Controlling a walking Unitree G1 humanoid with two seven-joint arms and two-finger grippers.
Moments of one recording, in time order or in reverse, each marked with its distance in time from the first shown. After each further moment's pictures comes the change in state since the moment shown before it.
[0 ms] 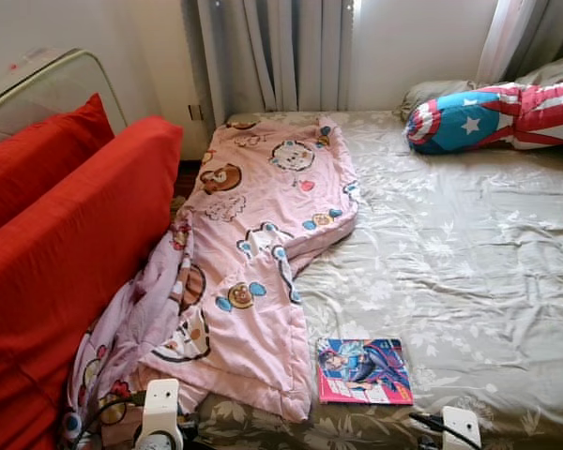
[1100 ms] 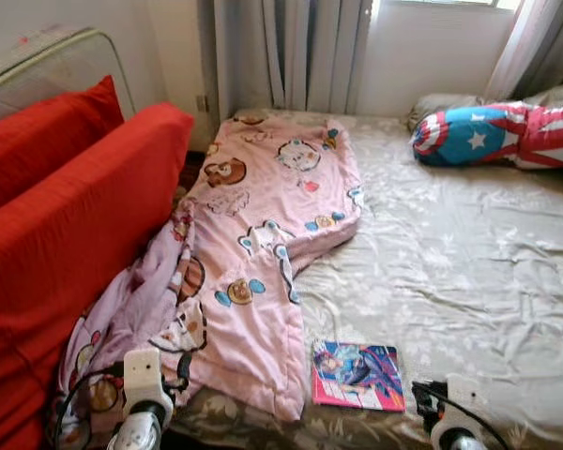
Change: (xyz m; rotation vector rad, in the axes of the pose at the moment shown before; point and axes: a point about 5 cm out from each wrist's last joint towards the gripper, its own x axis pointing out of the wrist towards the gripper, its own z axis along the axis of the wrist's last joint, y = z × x) left arm -0.018 0.005 0.051 -0.048 -0.539 -0.076; right arm -0.003 0.017 0.067 0.019 -0.432 0.157
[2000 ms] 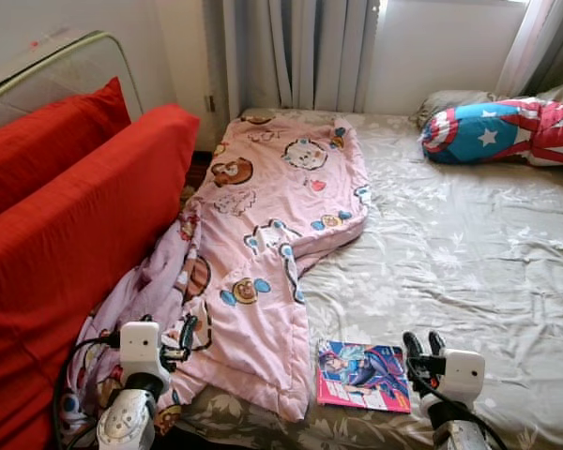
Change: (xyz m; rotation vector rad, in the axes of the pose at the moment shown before) left arm 0.009 0.001 0.059 0.053 -0.251 -0.100; right arm -0.014 0.021 0.039 -0.010 -0.354 0.028
